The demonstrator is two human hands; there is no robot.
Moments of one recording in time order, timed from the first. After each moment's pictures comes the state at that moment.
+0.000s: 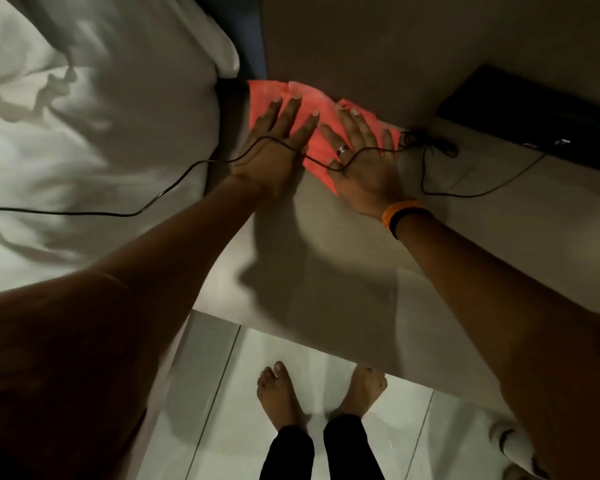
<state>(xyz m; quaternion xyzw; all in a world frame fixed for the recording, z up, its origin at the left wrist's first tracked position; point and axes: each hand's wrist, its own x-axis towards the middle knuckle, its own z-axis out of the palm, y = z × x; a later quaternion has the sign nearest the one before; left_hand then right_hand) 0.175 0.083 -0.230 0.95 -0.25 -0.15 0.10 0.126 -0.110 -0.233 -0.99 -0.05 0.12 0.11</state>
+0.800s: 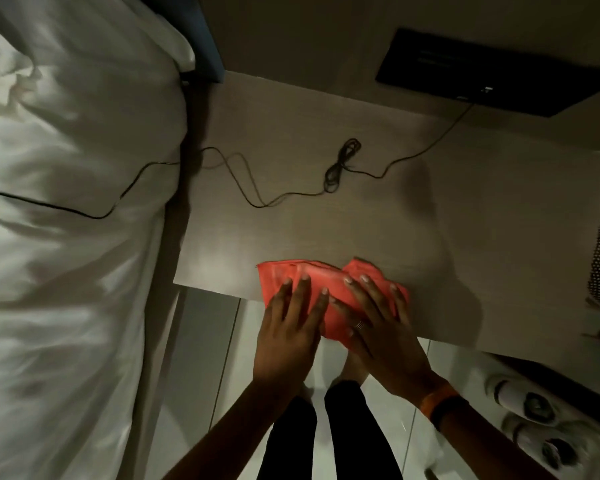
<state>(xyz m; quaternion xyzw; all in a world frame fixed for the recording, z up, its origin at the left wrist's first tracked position) -0.160 0.066 -0.201 0.94 -0.26 -0.18 0.09 -0.205 -0.139 -0.212 -0.98 -0.12 0.15 0.11</state>
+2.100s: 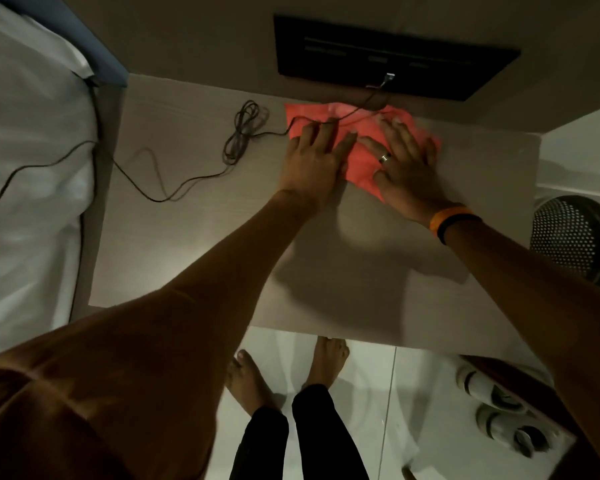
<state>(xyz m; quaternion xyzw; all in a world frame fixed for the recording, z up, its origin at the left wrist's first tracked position) 0.066 -0.152 -0.210 0.93 -0.34 -0.15 0.01 -0.007 -0.338 -0.221 -0.98 0.03 0.15 0.14</state>
